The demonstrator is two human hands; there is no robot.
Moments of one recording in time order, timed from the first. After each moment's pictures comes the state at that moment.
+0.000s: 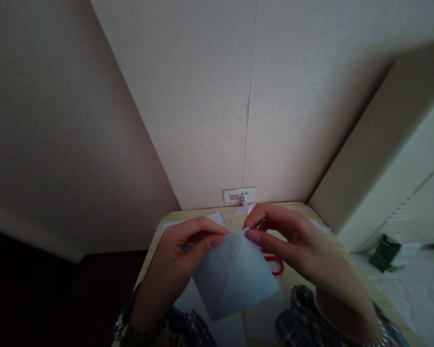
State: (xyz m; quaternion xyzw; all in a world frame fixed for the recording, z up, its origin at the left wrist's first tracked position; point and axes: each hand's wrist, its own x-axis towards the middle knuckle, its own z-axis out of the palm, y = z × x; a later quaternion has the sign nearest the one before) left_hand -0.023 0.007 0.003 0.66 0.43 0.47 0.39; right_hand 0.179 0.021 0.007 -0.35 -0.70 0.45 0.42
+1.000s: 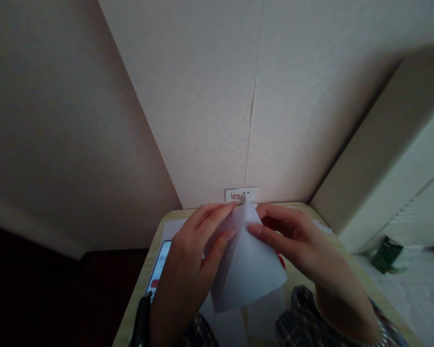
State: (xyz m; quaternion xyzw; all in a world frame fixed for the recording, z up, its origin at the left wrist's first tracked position) left_hand -0.010 0.000 -0.001 0.76 0.47 0.43 0.15; right_hand 0.176 0.023 -0.004 -0.36 -0.67 0.48 0.43
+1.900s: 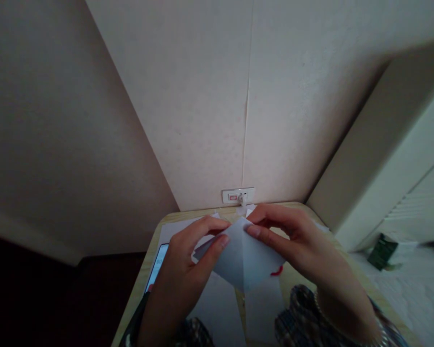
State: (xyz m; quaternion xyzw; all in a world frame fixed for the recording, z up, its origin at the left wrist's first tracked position) left_hand -0.013 -0.002 -0.012 0.66 0.51 0.45 0.31; right_hand 0.182 0.022 0.007 -0.38 -0.71 0.40 0.44
